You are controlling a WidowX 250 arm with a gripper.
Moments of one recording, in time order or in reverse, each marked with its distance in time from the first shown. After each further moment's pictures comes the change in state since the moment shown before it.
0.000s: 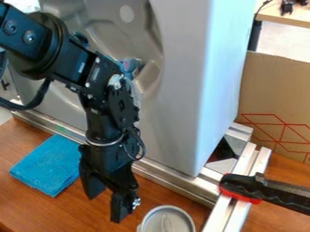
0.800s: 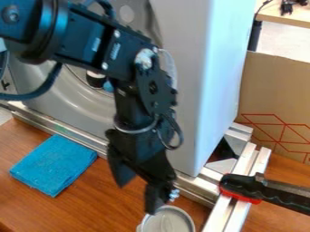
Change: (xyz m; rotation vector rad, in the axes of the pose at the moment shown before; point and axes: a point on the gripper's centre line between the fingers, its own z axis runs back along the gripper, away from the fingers) arm 0.016 -0.048 0.041 0.005 -0.137 -0.023
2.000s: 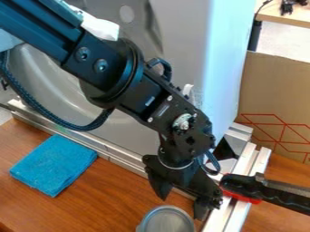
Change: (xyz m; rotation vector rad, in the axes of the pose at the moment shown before) arm 0.046 -0.011 -0.049 0.043 -0.179 0.213
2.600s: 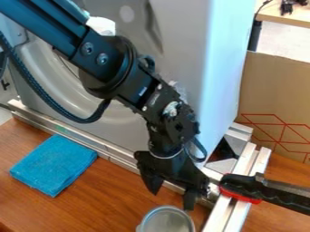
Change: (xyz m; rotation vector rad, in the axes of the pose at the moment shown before) arm 0.007 0.016 -0.012 -0.031 0.031 0.061
